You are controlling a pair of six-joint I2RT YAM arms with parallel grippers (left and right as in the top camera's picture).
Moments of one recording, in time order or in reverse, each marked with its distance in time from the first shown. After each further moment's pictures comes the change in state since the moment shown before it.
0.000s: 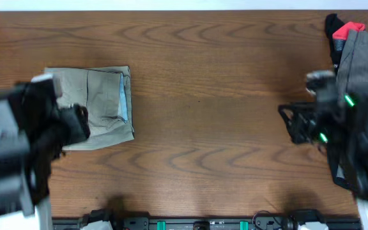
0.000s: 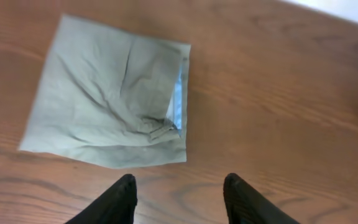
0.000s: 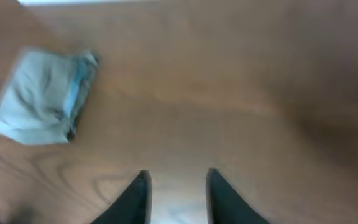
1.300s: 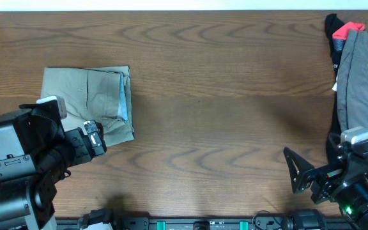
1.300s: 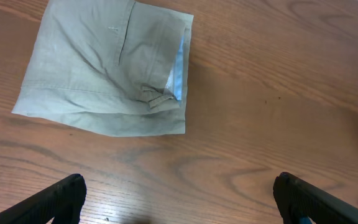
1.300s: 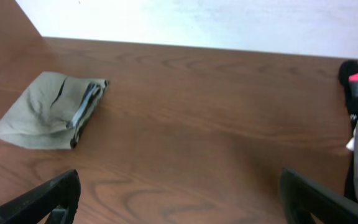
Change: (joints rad) left arm 0.000 -0.054 -0.069 -0.079 0.000 -0.026; right arm 0.000 -0.291 0.022 -0.139 0.047 -0.041
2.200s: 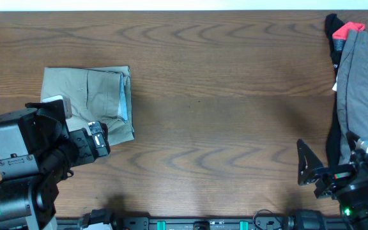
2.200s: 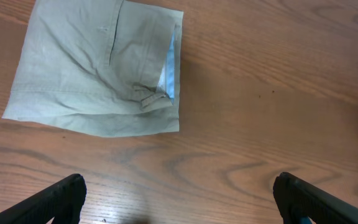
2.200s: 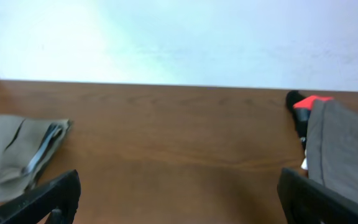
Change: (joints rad) left arm -0.045 0.000 0.000 0.000 0.000 0.000; right arm -0.132 -0.157 -0.182 0.216 0.039 0.000
